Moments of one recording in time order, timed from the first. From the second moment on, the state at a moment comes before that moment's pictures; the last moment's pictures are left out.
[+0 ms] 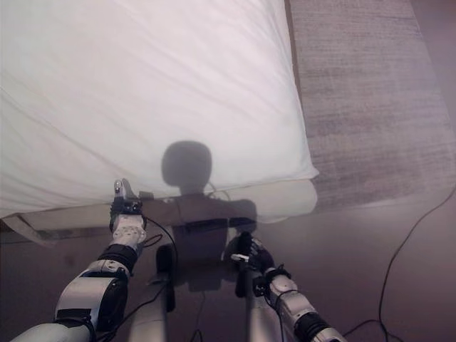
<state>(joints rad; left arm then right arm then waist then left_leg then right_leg) -0.84 0.26 0.14 1.09 -1.35 -0.34 0.35 -0.37 -0.21 0.53 0.74 0.54 -0.11 -0.05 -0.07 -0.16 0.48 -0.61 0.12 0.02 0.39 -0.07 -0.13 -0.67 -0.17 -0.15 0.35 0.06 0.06</state>
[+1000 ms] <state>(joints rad) -0.91 0.36 0.09 1.03 -1.35 -0.33 0.22 -0.37 -0.21 0.52 0.71 0.54 -0.11 -0.03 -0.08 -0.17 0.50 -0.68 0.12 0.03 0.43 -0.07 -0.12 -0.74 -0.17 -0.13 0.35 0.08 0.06</state>
